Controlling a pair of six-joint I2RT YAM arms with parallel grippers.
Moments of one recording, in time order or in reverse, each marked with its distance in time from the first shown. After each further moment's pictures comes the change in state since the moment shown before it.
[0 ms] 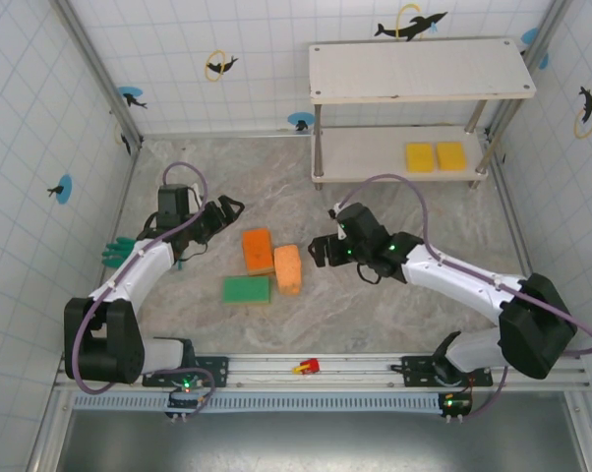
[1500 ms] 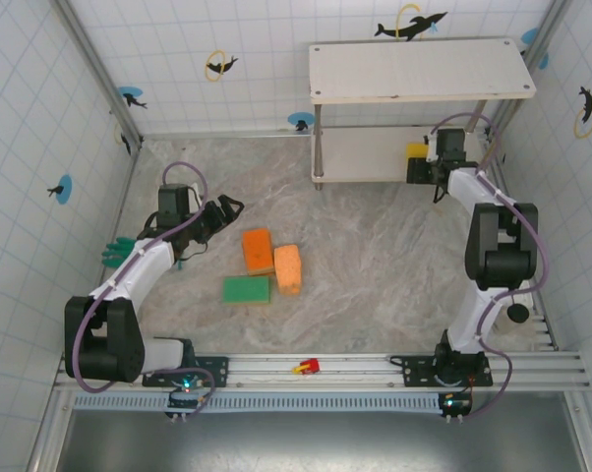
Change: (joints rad) left arm 0.000 0.007 0.002 0.006 -0.012 -0.003; right arm -0.823 0.532 0.467 0.046 -0.050 -0.485
